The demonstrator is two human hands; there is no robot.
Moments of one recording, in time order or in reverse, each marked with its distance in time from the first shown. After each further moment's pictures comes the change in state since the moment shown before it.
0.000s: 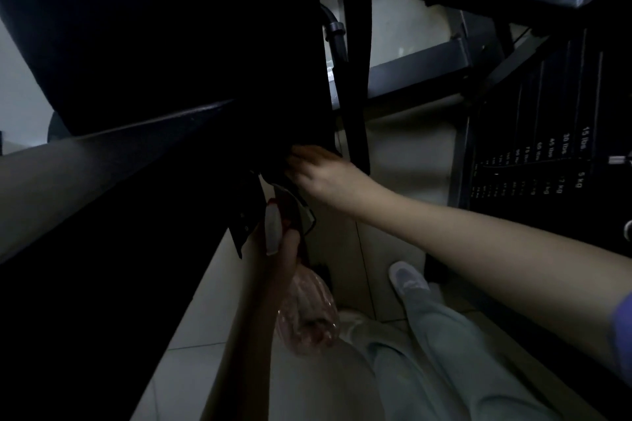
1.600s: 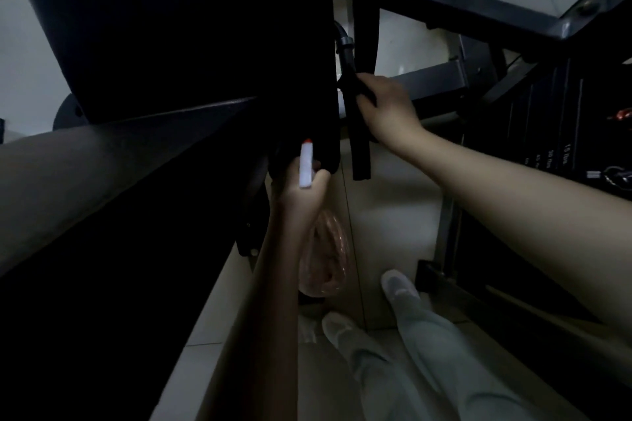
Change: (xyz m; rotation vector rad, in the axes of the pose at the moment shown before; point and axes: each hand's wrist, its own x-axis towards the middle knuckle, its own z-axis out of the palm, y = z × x) left_hand 0.031 0.056 0.018 -0.023 -0.188 0.124; right_hand 0.006 0.072 -0.075 0.599 0.151 0.830
